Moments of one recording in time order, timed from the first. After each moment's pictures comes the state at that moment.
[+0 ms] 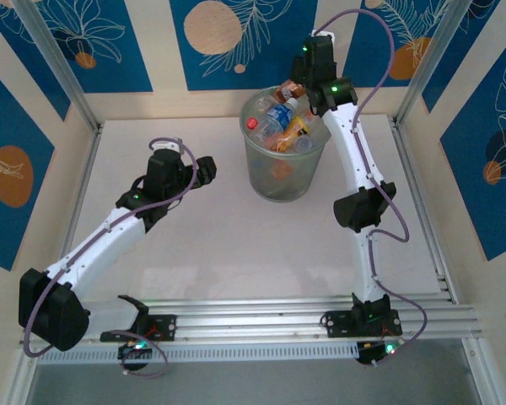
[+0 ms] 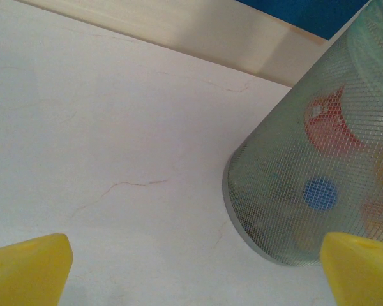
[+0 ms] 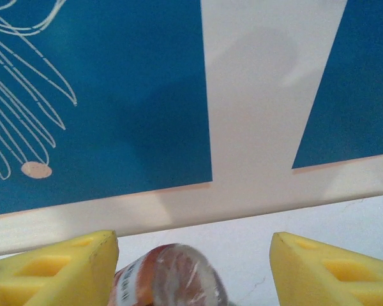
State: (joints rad) left arm -0.46 1.24 1.01 -0.27 -0.15 -0.57; right arm 0.32 2.30 2.75 -0.86 0.37 0.26
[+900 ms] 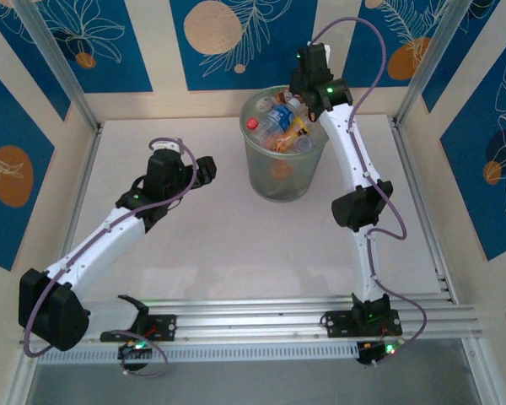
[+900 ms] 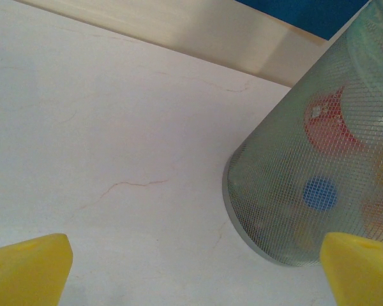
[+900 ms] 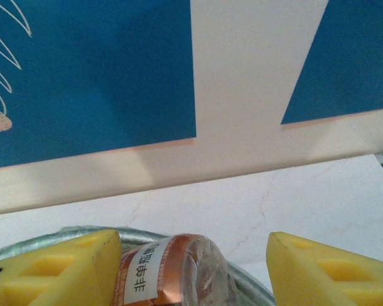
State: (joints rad) left arm -0.46 1.24 1.01 -0.27 -0.15 -0.57; right arm 0.33 2.31 2.73 -0.99 0.41 0.28
